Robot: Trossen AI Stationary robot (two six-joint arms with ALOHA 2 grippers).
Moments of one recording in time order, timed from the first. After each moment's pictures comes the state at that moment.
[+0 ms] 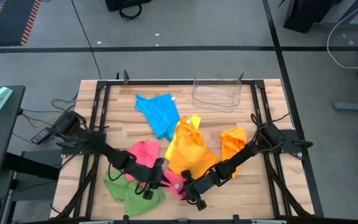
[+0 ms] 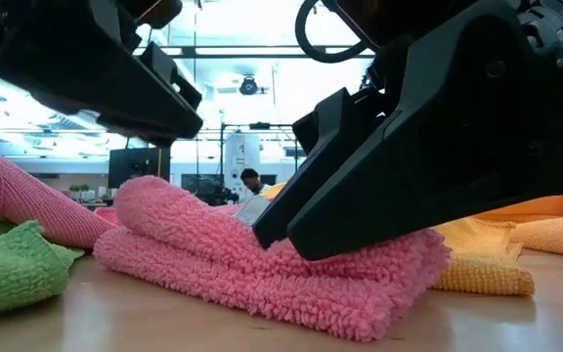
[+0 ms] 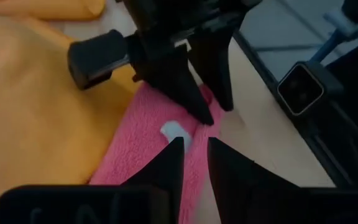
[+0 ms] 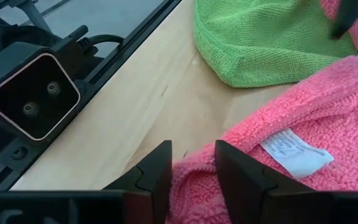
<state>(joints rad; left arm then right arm) -0.55 1.73 0.71 0.55 -0.18 -0.25 0.54 2.11 1.07 0.47 0.07 0.08</state>
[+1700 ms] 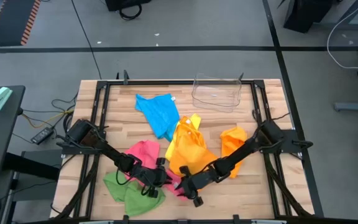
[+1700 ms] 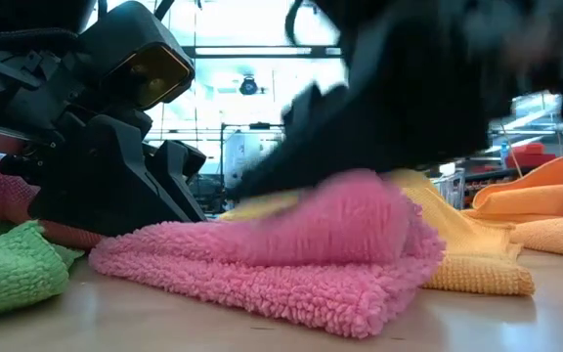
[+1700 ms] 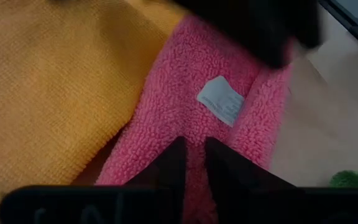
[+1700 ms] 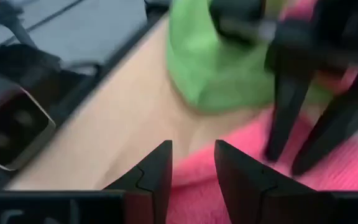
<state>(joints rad) -0.54 1.92 0.73 0.58 -0.29 -0.22 0.50 2.10 1.07 0.50 0.08 0.07</state>
